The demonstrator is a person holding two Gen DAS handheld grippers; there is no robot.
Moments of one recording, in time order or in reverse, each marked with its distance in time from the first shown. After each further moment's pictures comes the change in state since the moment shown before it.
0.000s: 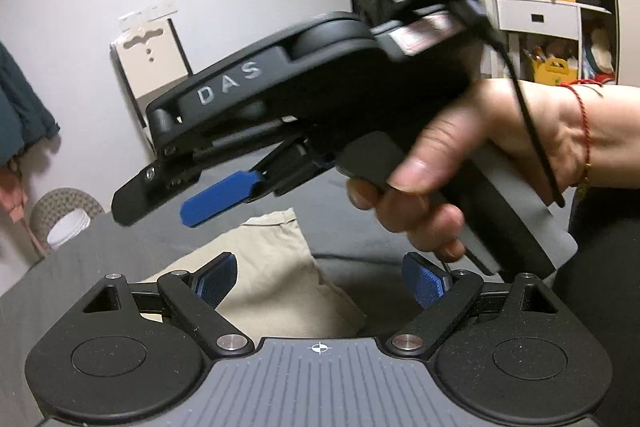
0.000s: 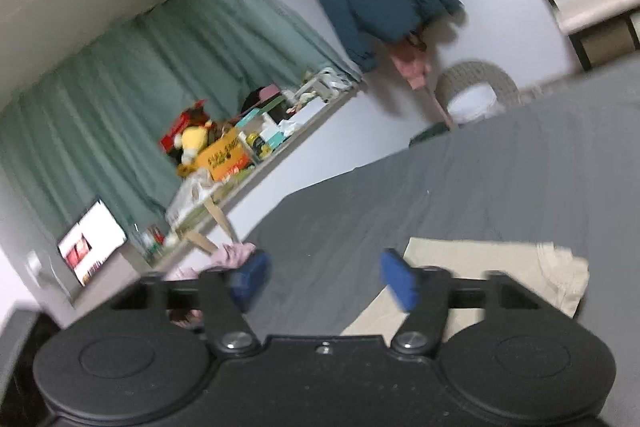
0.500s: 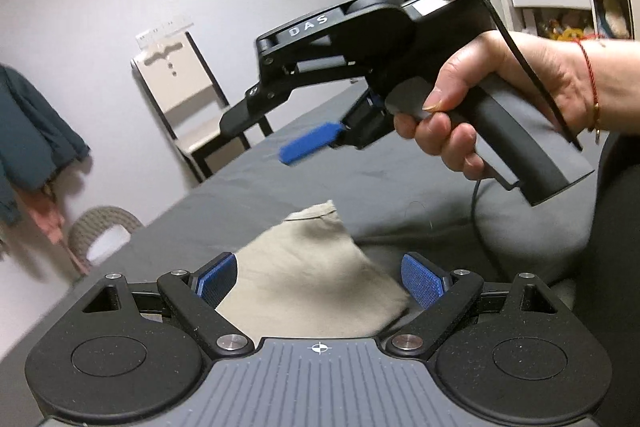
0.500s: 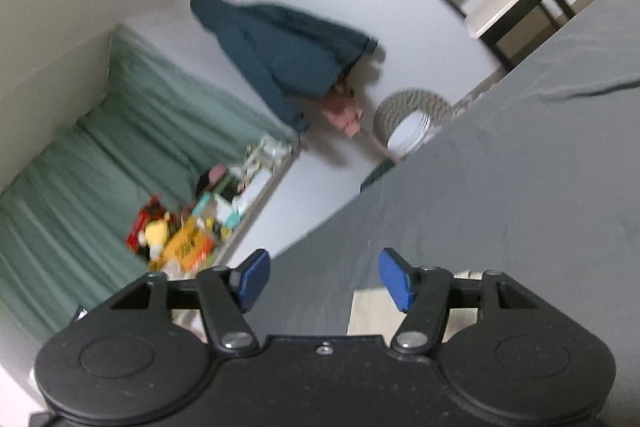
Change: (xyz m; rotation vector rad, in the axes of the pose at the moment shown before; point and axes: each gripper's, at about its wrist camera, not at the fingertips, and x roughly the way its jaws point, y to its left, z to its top) left arm -0.015 0.002 -0.006 0.104 0.013 0.127; right arm -0.032 -0.040 0.010 0.204 -0.160 -0.117
